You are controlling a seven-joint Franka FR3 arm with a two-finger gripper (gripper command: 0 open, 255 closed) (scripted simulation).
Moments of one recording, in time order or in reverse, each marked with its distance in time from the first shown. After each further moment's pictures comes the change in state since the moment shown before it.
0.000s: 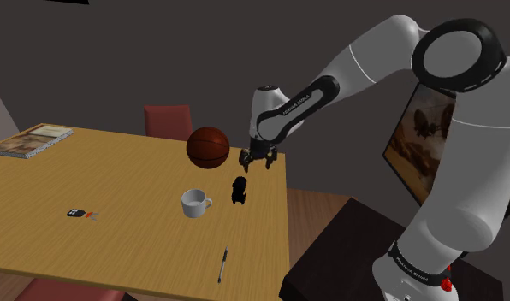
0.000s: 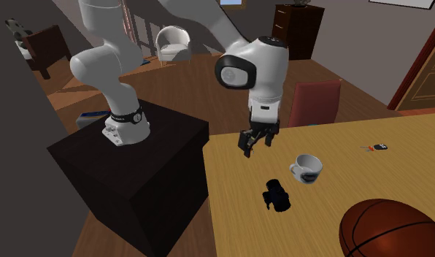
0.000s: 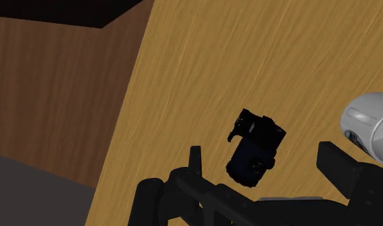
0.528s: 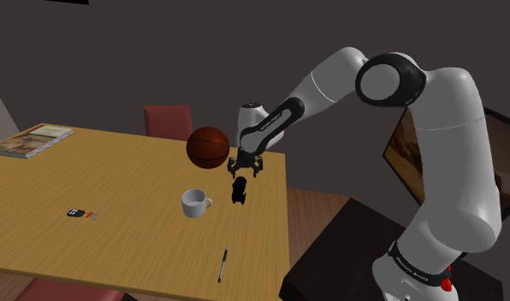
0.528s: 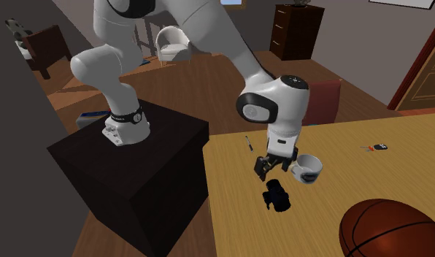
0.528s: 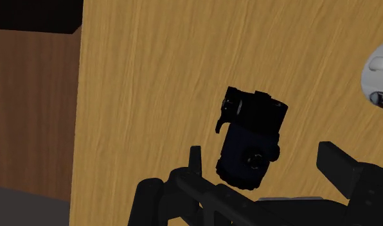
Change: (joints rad) arm 0.034 0.321 -0.045 0.267 -0.007 0.052 0.145
